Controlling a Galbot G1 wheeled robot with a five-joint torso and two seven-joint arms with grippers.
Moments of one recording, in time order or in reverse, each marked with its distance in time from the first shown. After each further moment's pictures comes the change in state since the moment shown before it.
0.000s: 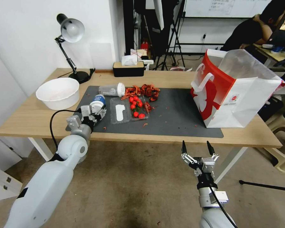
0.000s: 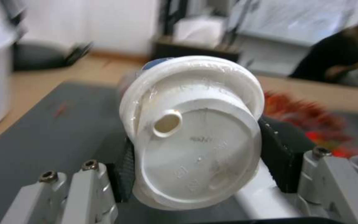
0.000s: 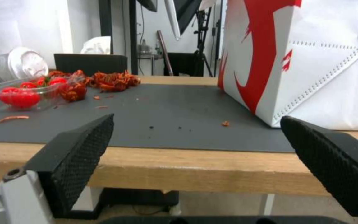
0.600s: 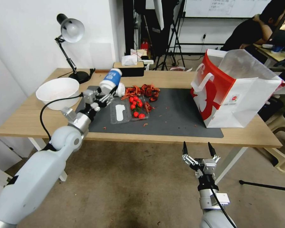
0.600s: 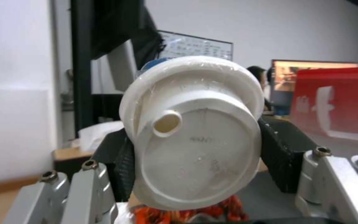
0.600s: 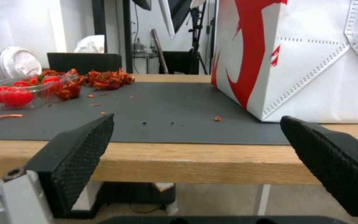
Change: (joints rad) left arm -0.198 0.128 0.153 0.020 -0.069 -0.214 0.269; right arm -0.024 0.014 0.013 0.007 -0.003 0.008 0.009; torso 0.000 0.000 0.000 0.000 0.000
